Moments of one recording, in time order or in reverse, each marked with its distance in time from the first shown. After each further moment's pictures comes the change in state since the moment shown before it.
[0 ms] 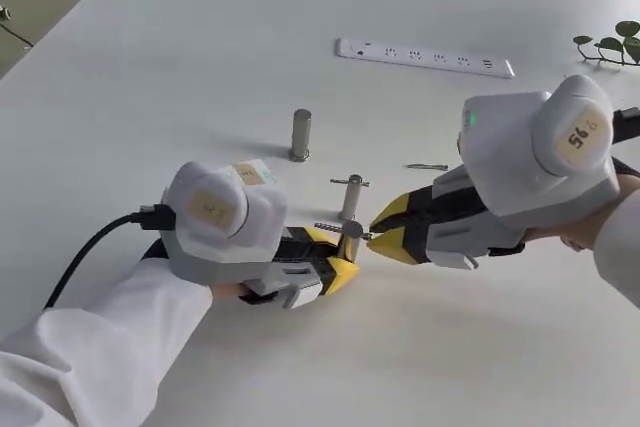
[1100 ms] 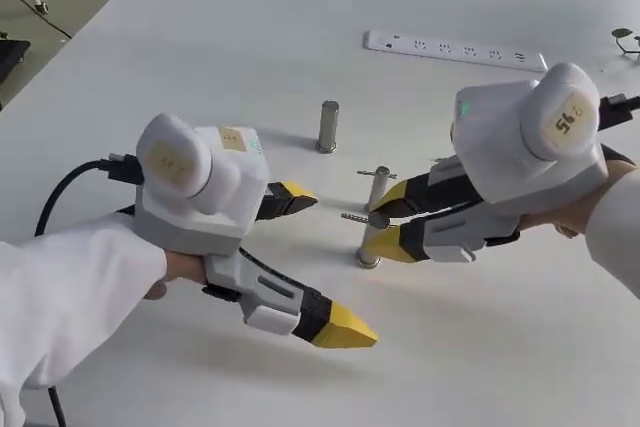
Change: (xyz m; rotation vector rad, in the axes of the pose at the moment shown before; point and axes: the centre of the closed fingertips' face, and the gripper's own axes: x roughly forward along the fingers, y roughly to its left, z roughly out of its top) left arm -0.044 -0.019 0.001 0.037 0.051 -0.160; right arm 0.023 0.006 0.011 -0.034 -0.006 0.065
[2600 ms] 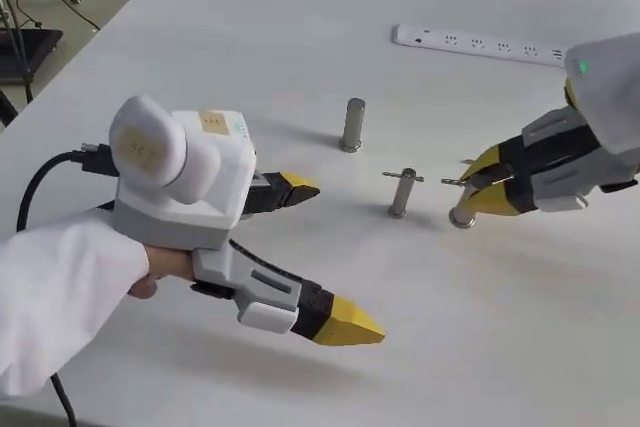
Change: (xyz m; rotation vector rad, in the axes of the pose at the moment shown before) left arm -0.021 0.008 0.010 -0.048 -0.037 0.059; right arm -0.044 -0.062 -0.039 -0.156 0.055 0.080
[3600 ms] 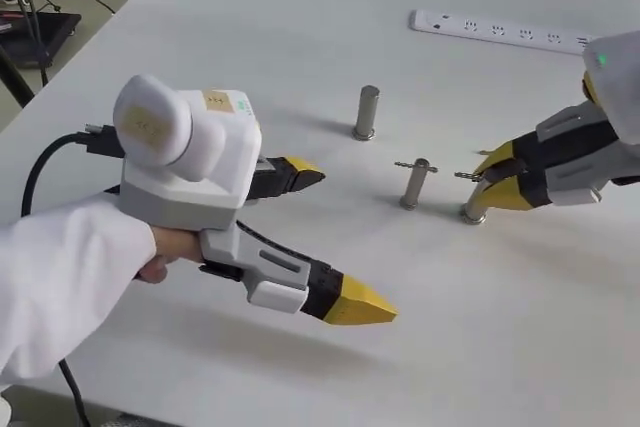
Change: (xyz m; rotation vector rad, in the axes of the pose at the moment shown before) left arm 0.000 0.000 0.002 -0.043 -0.014 0.013; right arm 0.012 0.002 -0.003 0.066 -0.053 0.028
